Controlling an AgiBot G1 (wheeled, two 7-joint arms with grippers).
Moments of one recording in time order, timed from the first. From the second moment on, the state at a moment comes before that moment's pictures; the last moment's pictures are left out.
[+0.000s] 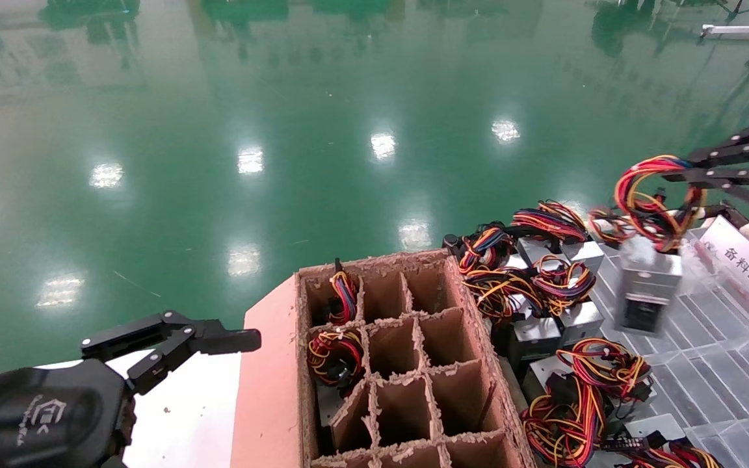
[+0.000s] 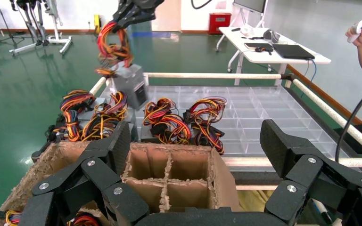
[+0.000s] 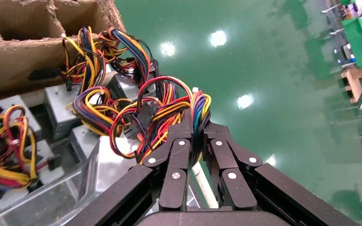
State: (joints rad) left arm -1.08 0.61 0.29 -1.28 0.72 1.49 -0.18; right arm 2.27 -0.76 -0.99 0.11 -1.34 -1.48 -0.58
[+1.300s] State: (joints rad) left arm -1.08 0.61 0.29 -1.28 0.72 1.49 -0.18; right arm 1.99 -0.81 -0.87 -0.02 -1.17 -1.19 -0.67
